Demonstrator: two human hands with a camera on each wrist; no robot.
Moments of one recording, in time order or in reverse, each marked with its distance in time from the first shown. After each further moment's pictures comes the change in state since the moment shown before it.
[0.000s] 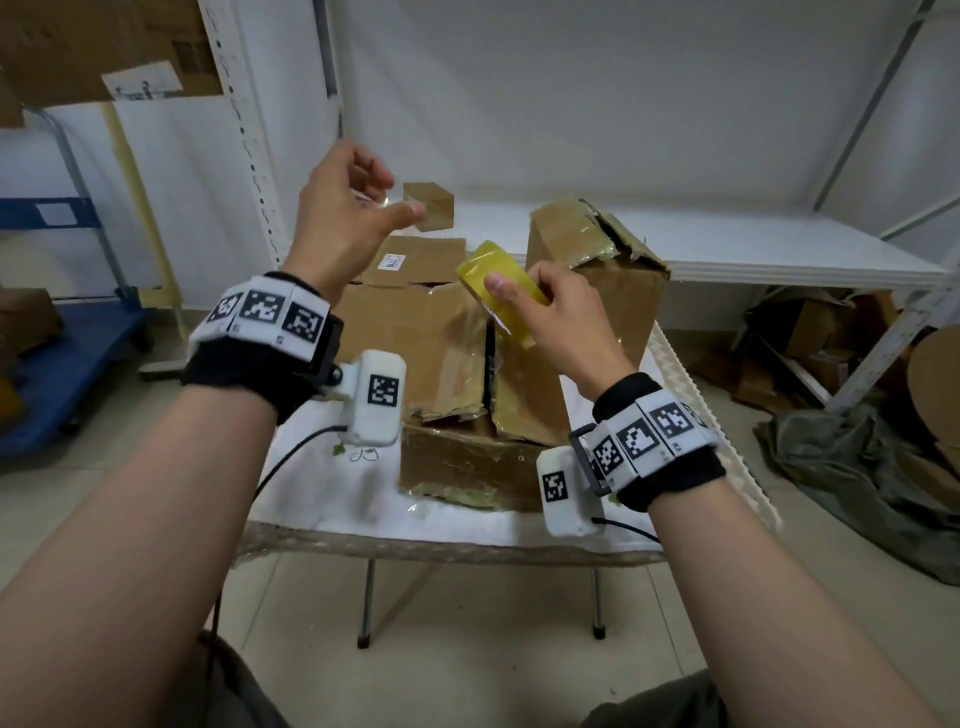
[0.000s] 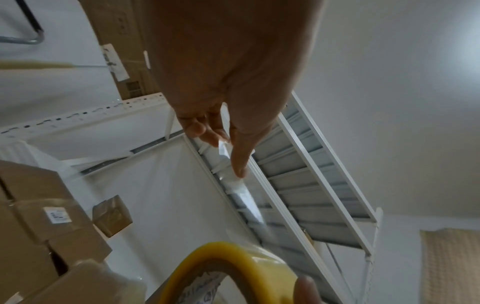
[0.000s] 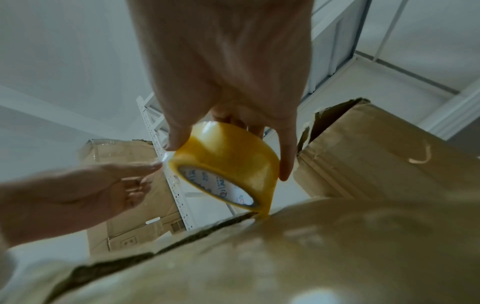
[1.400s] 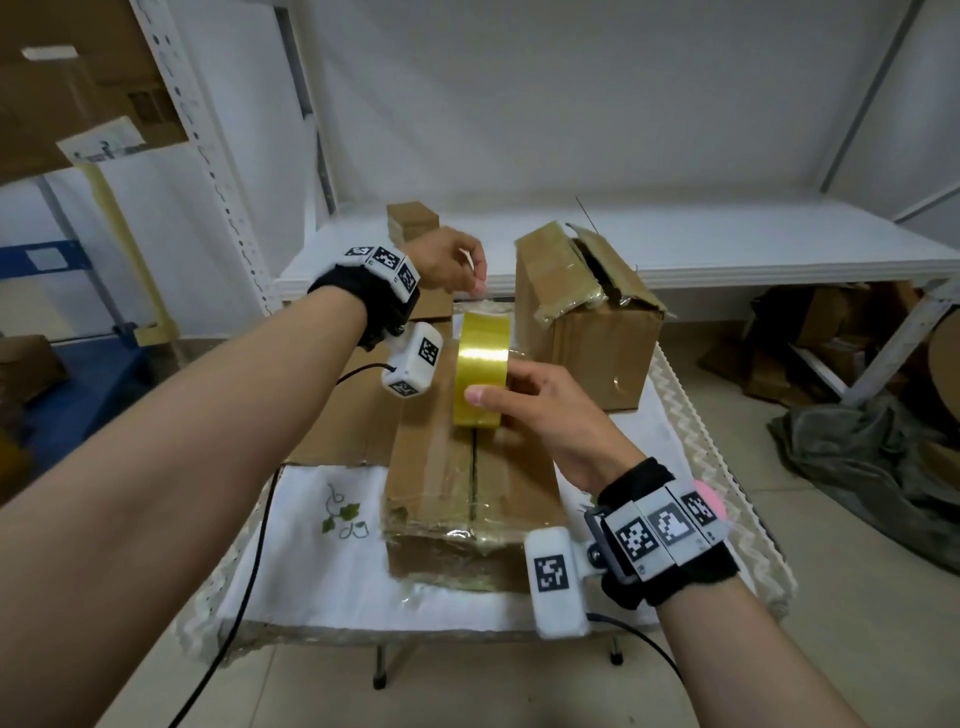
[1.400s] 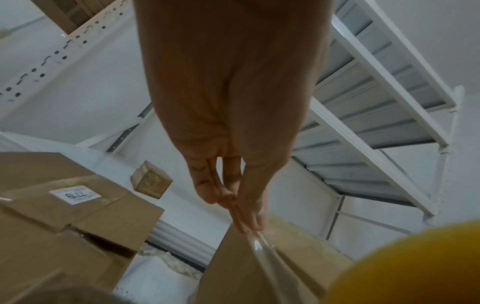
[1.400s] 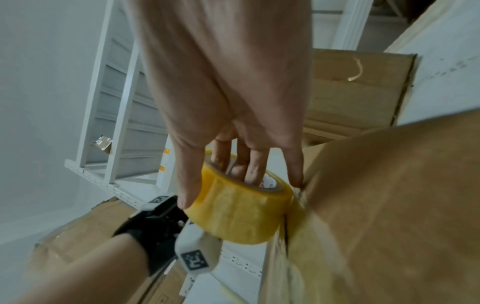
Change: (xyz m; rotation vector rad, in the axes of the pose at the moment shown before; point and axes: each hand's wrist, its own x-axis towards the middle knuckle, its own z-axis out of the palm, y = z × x) left_hand 0.133 -0.045 0.118 0.432 -0.882 -0.035; right_hand 0.007 0.026 0.000 0.642 -0.286 0.355
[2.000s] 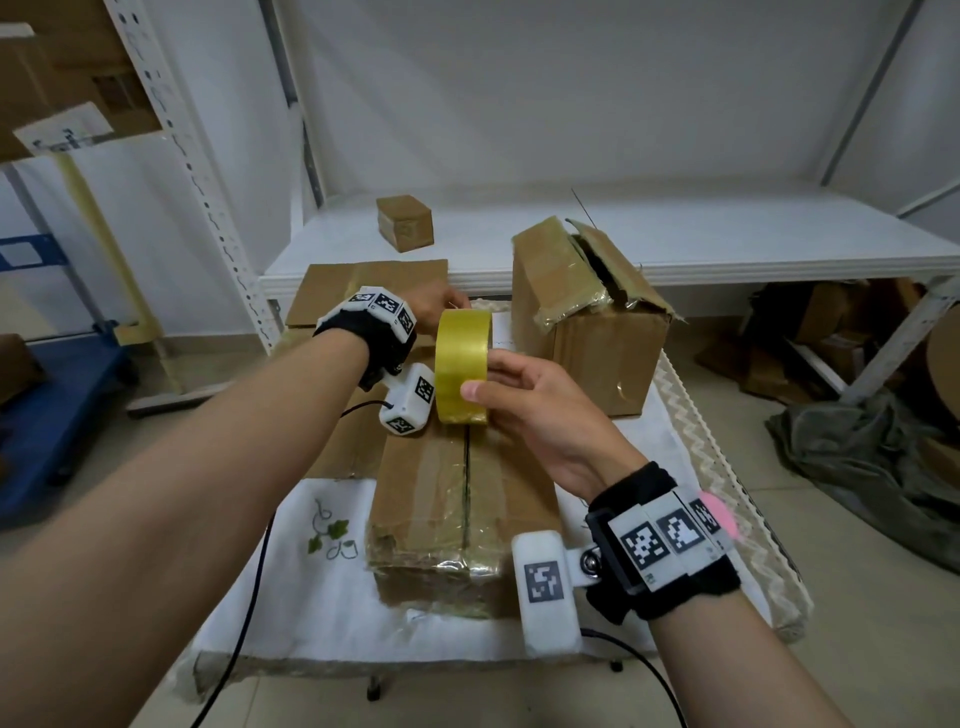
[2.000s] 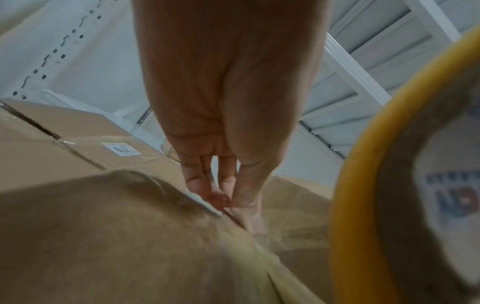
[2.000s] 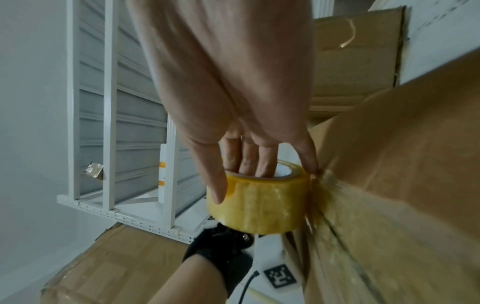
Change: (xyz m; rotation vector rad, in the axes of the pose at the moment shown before) left_hand 0.026 -0.061 0.044 0.054 -0.169 -0.023; right_hand 0.016 -0.006 0.006 0.265 -0.010 0.047
